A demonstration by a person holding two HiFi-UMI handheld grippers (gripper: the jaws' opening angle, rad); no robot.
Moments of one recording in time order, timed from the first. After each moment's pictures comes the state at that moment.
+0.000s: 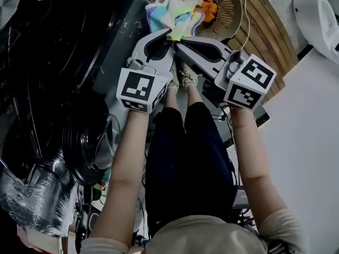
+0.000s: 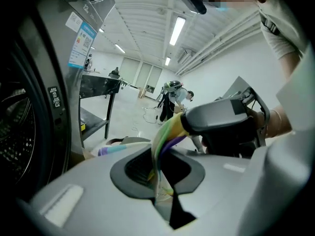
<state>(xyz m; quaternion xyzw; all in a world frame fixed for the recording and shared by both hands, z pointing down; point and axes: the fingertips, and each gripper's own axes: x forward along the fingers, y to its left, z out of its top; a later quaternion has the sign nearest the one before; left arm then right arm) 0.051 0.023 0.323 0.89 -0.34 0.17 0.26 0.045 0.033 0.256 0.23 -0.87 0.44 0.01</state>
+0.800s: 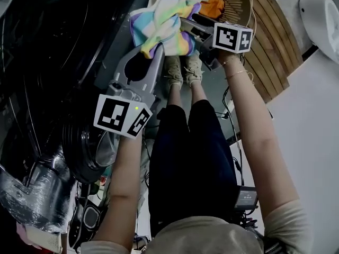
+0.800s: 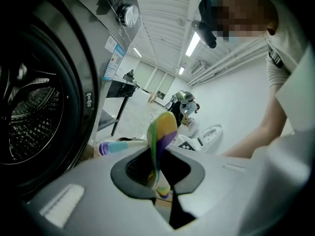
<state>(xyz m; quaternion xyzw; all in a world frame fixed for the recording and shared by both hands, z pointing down) -0.009 0.045 0.281 0.85 -0.40 0.11 0.32 0.068 0.006 0.462 0.32 -0.74 0.59 0.06</state>
